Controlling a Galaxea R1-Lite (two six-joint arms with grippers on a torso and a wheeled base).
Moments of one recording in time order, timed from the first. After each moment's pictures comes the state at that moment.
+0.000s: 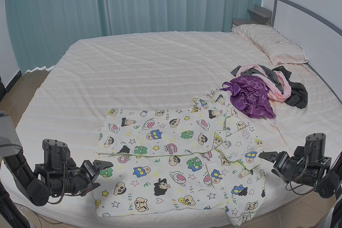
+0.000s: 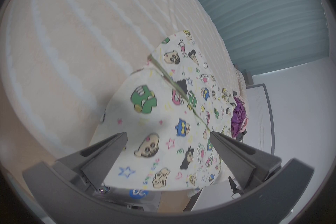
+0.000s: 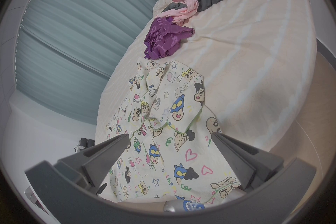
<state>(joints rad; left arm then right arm) -0.20 1.87 -0.16 -0.99 -0.23 -1.03 0.23 1.80 -0.07 -1.13 0.07 0.91</state>
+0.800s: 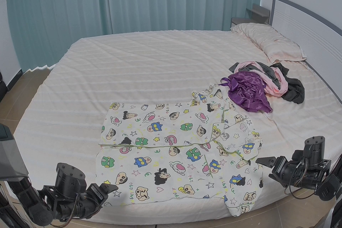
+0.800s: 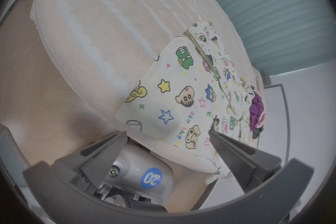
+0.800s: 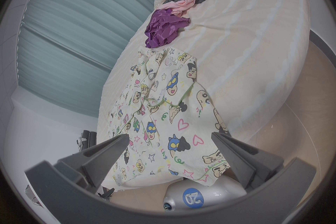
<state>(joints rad) -0.48 1.84 -0.02 -0.96 0.05 -1.27 0.25 1.80 -0.04 -1.13 0.11 0.91</state>
